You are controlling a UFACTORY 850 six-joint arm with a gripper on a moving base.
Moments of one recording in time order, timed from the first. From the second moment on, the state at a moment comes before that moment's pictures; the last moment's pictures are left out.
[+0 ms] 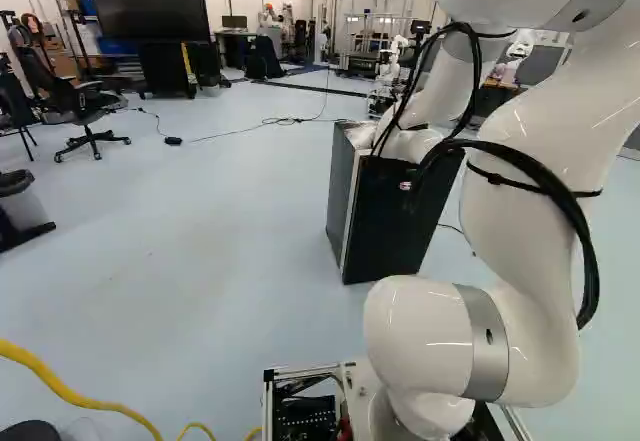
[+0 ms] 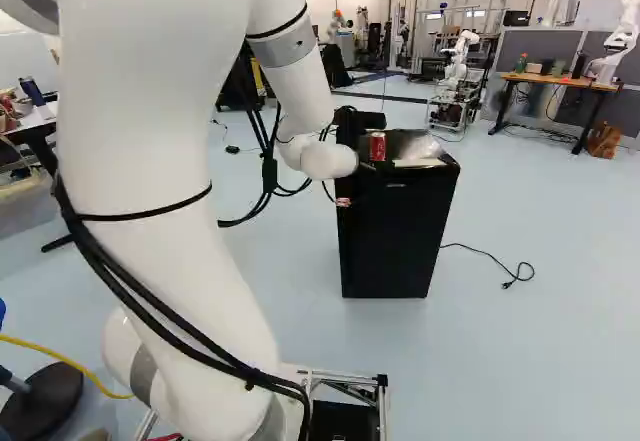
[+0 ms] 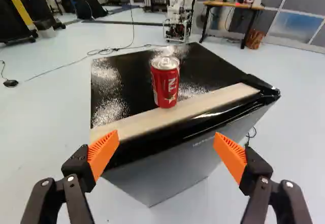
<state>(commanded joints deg) -18.3 -12.8 -39.7 1.3 41.1 0.0</state>
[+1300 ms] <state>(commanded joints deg) -16.9 -26.5 -52.6 2.4 54.0 0.0</state>
